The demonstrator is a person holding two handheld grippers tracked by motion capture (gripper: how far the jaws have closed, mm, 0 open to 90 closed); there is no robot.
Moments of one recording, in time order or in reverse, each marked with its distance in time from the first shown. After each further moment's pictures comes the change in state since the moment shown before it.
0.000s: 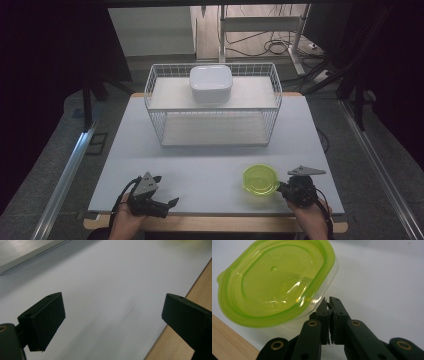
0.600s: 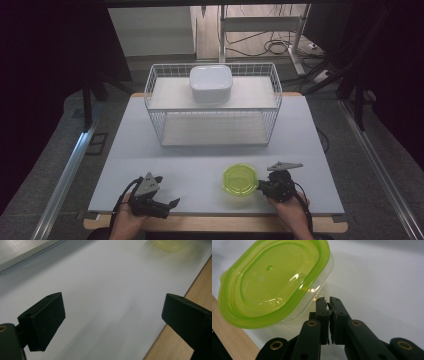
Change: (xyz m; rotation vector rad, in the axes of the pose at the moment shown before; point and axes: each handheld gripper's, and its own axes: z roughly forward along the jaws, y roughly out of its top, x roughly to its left) left arm -0.002 0.001 0.002 0.008 -0.006 0.007; right arm 0.030 0.019 0.037 0.030 0.154 -0.005
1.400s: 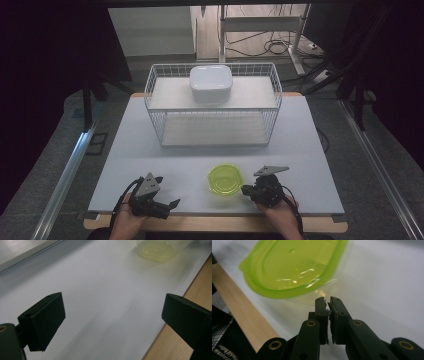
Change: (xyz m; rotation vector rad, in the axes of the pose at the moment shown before) left arm -0.001 0.000 0.001 0.008 0.001 0.013; right arm 0.036 0.002 0.009 0.022 0.064 -0.077
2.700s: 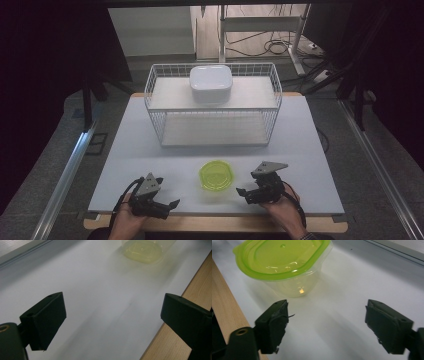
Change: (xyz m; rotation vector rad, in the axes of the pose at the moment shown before) left arm 0.002 -0.001 0.001 0.022 -0.012 -0.006; right arm -0.012 0.009 0.001 -0.065 -0.021 -0.178
